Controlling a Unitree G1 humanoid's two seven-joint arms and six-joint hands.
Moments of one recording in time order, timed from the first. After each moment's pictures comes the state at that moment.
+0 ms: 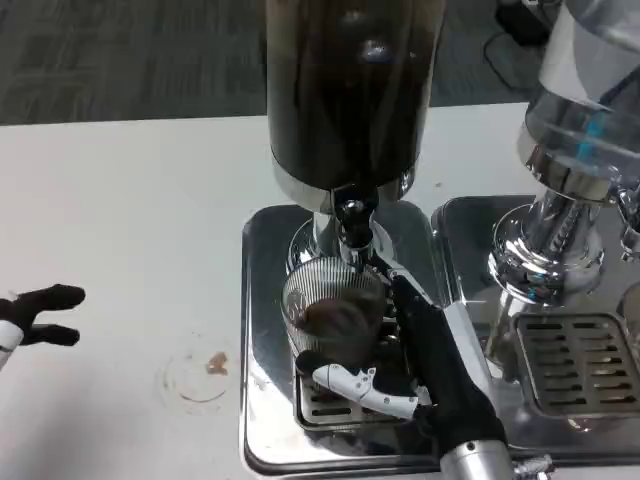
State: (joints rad) left arm 0.35 0.53 0.39 0.12 -0.19 -0.40 -0.52; right arm 0.13 0.03 0.32 0.21 -0.36 -0.30 -0.23
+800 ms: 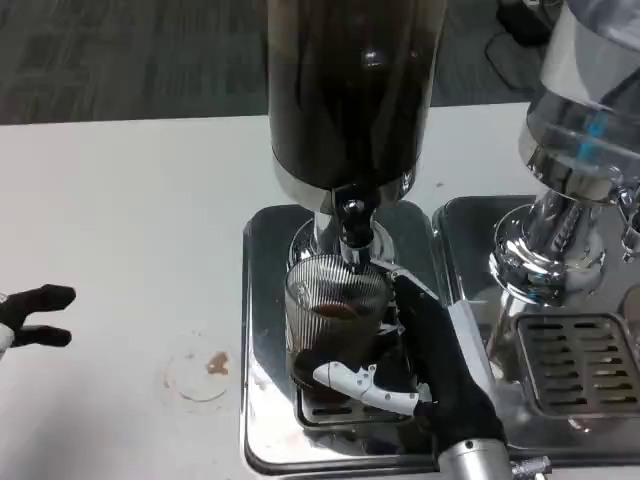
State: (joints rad) left arm 0.37 0.51 0.41 0.10 -0.19 -0.39 -0.50; right arm 0.12 0.04 0.32 0.24 -0.37 -0.32 -0.29
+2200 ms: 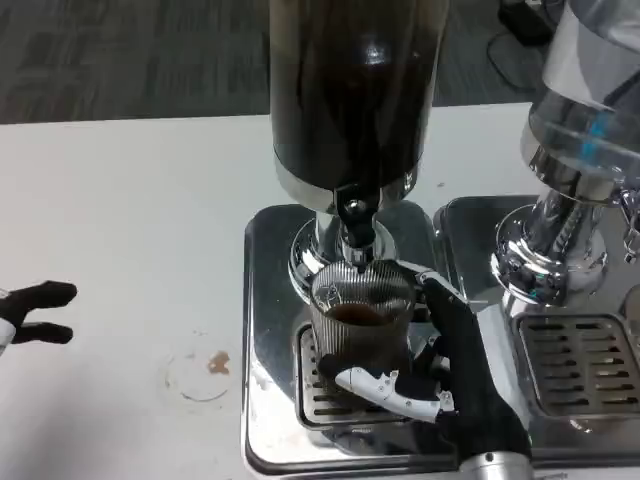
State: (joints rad) left arm 0.35 0.51 0.41 0.11 -0.19 -0.38 -0.51; right arm 0.18 0.03 0.30 0.18 -0.48 -0.32 -0.39
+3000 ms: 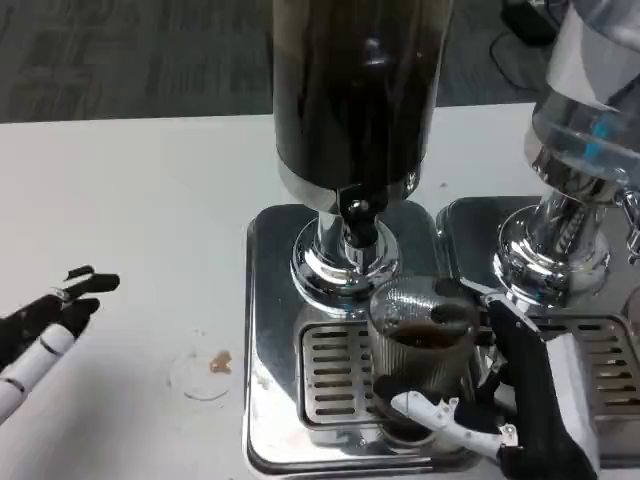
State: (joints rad) left arm 0.25 0.58 0.31 0.23 -0.10 -0.47 -0.58; right arm 0.38 -0.02 0.25 -0.05 -0.49 -0.27 -0.38
